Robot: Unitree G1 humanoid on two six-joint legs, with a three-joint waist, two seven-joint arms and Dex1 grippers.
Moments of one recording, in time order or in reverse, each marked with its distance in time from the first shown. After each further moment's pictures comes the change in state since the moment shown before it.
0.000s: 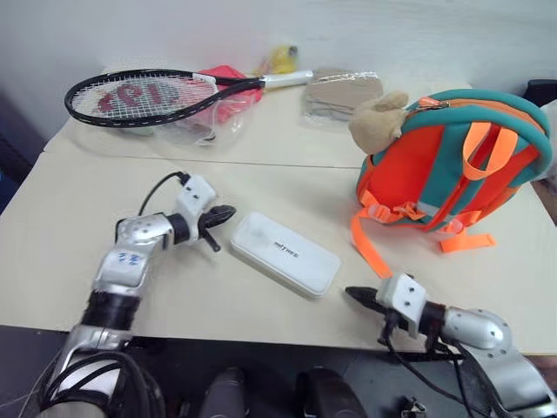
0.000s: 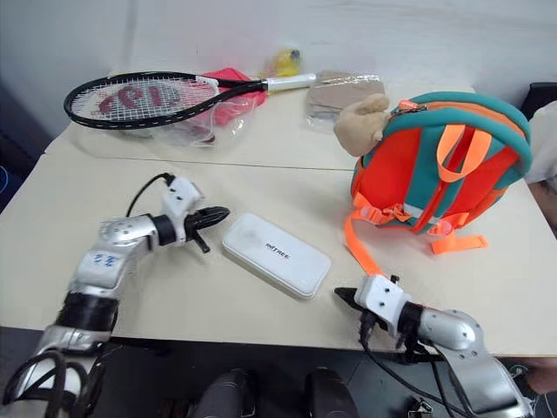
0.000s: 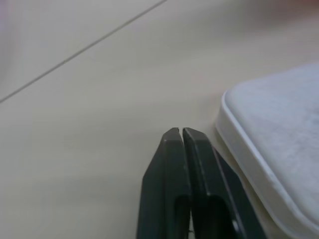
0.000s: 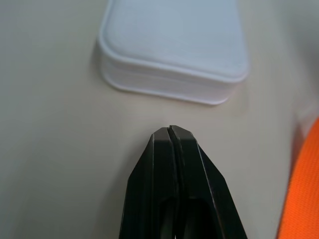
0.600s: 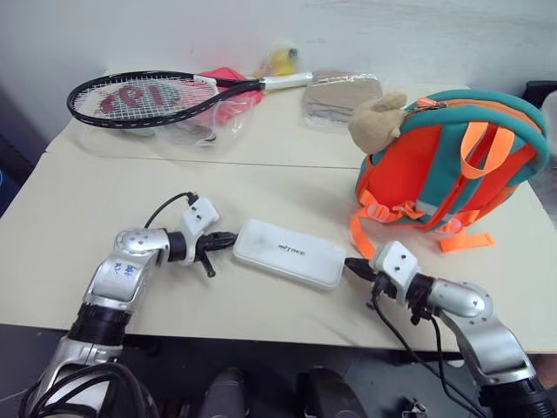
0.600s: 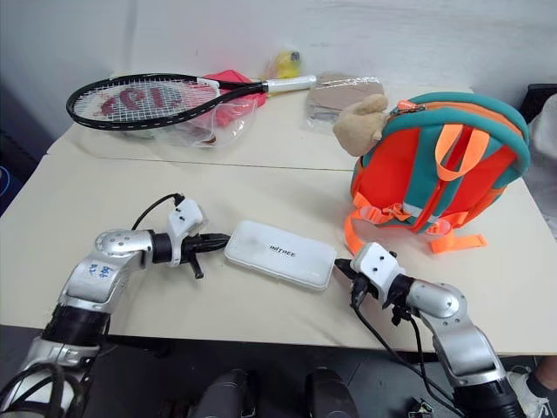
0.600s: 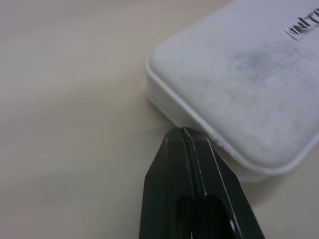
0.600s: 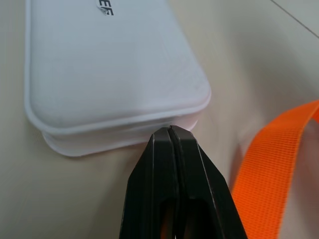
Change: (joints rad) left arm 0.189 0.087 0.039 -0.273 -0.082 0.195 -0.203; right arm -0.200 0.049 -0.003 0.147 0.011 0.070 -0.017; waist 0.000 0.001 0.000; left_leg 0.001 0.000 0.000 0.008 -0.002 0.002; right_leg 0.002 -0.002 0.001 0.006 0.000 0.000
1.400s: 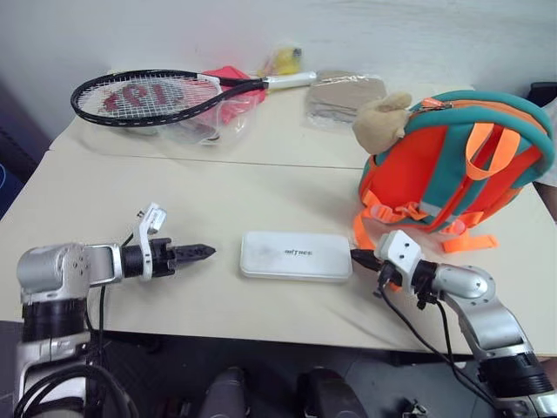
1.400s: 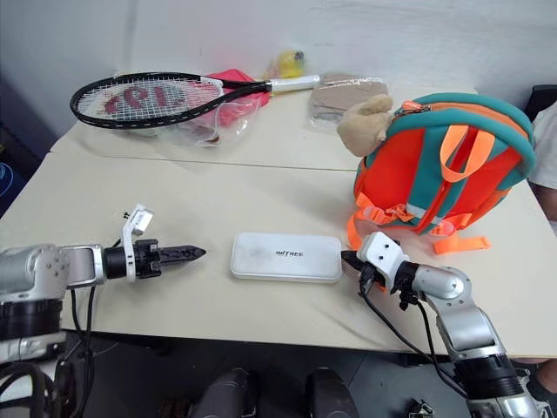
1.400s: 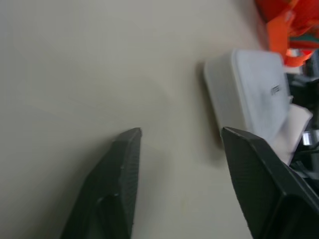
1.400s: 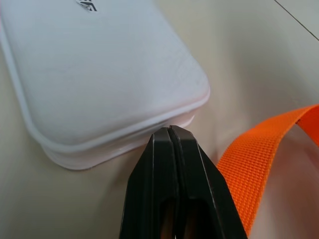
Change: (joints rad) left arm -0.193 0.036 0.313 0.235 -0.415 0.986 0.124; right arm -0.095 -0.023 0.015 0.173 -0.012 -0.107 0.107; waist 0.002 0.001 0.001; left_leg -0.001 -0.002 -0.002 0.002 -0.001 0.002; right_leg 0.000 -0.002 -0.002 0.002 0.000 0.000
